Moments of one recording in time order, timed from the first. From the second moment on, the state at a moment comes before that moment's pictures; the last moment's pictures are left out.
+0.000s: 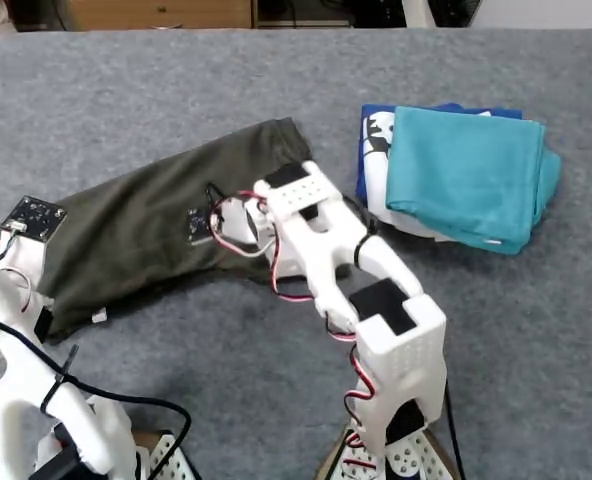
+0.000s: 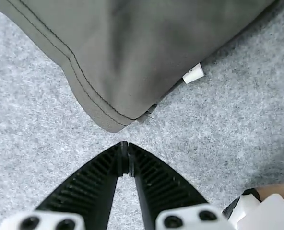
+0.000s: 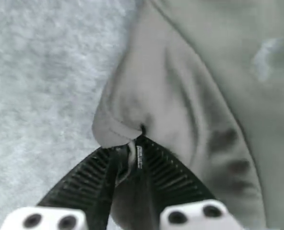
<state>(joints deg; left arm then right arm) -44.1 -36.5 45.4 76.5 -66.4 -29.3 24.2 3.7 75.6 60.6</state>
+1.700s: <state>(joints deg) -44.1 -36.5 45.4 76.5 -66.4 -30.5 72.0 -93.0 94.1 67.2</state>
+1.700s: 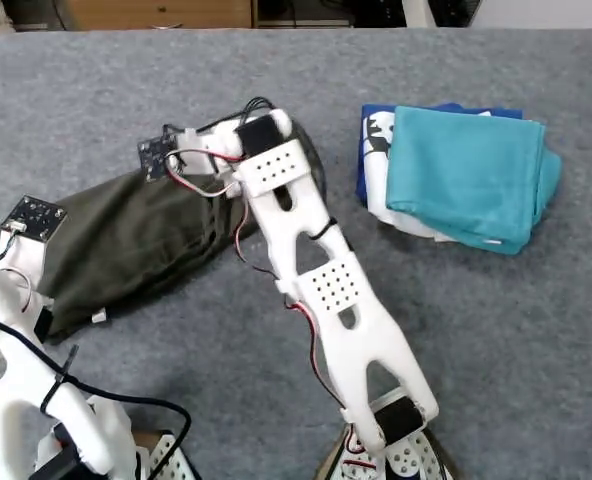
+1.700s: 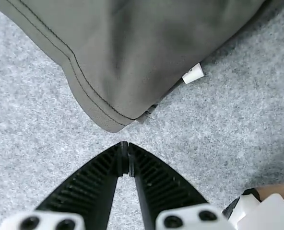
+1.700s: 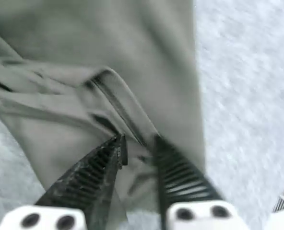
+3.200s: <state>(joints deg) -52.8 20.1 -8.5 89.6 -41.5 -26.3 62.4 -79.2 101.1 49.3</state>
